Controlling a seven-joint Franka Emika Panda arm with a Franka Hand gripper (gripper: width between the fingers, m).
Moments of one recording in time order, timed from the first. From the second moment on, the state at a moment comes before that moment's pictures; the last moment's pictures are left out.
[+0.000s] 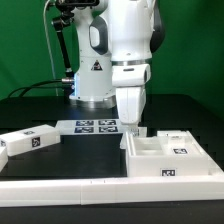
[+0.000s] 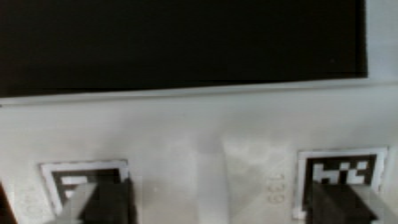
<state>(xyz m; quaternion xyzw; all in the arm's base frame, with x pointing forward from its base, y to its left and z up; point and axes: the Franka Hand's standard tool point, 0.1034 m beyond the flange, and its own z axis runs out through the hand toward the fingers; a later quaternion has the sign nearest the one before) 0.396 0.068 0.010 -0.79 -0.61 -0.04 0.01</state>
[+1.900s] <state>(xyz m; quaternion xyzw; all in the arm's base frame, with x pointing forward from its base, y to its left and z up) 0.439 0.072 0.064 -0.75 -0.66 0.02 0.00</state>
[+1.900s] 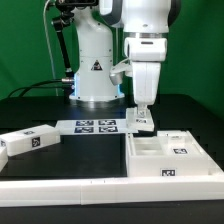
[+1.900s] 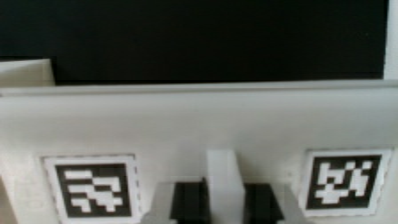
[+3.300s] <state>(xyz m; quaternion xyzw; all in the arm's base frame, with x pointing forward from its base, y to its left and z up) 0.455 0.075 0.058 -0.75 -0.66 0.01 0.00</state>
